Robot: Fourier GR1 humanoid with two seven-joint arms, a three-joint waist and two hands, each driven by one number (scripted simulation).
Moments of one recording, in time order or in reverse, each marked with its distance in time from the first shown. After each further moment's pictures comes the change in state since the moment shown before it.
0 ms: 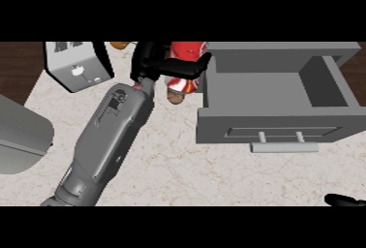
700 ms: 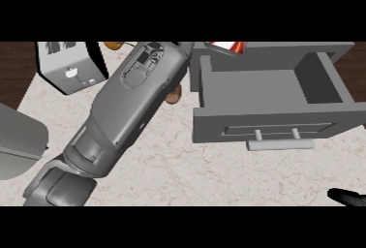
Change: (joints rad) left arm -0.406 -0.001 -0.061 0.264 0.075 0.142 0.124; right arm -0.037 -0.015 -0.015 0.012 -0.014 -0.008 0.010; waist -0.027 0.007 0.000
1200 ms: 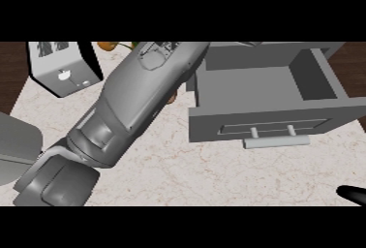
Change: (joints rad) left arm -0.182 0.000 -0.078 0.222 0.107 0.042 -0.025; right arm -0.061 -0.048 -0.024 -0.004 -0.044 0.003 0.064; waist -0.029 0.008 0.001
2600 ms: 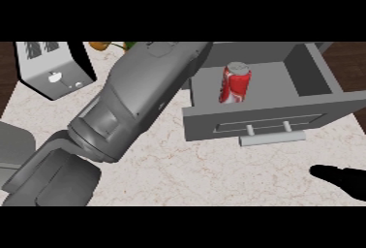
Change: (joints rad) left arm -0.112 0.000 -0.090 0.200 0.199 0.189 -0.130; right arm -0.128 -0.127 0.129 0.060 0.248 0.055 -0.099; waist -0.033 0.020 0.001
